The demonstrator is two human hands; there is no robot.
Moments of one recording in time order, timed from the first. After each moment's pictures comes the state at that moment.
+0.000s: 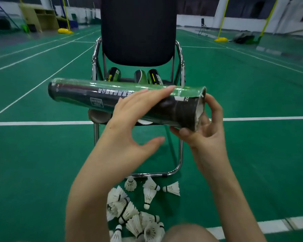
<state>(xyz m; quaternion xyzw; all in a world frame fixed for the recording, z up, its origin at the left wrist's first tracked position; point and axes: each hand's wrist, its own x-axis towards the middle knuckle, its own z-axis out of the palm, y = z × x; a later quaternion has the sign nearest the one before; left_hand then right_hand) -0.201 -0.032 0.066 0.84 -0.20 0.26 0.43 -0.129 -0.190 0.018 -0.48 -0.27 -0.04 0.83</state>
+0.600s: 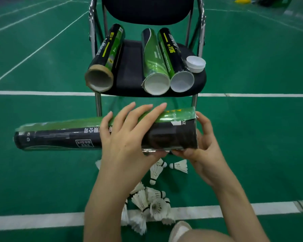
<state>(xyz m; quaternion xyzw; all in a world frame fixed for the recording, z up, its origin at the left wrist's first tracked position) -0.178 -0.020 -0.047 0.93 -0.06 0.28 0.24 -0.119 -0.187 -0.080 -0.49 -0.20 0.16 0.83</state>
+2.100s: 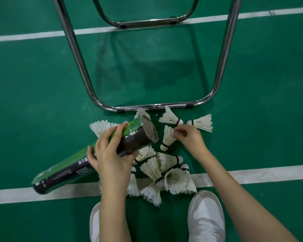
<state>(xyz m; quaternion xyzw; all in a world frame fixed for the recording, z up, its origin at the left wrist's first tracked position) -0.171 0.004 -0.292 0.92 0.24 0.15 0.28 -0.052 -0.180 -0.387 -0.87 -0.04 0.17 0.47</state>
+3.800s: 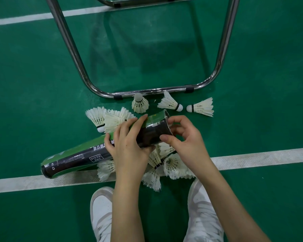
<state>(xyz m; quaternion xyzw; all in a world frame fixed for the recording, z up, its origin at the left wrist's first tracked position) -0.172 -0.027 -0.303 0.94 0.18 0.07 0.27 -0.130 -0.162 -0.290 -0.70 0.00 0.20 0.68</state>
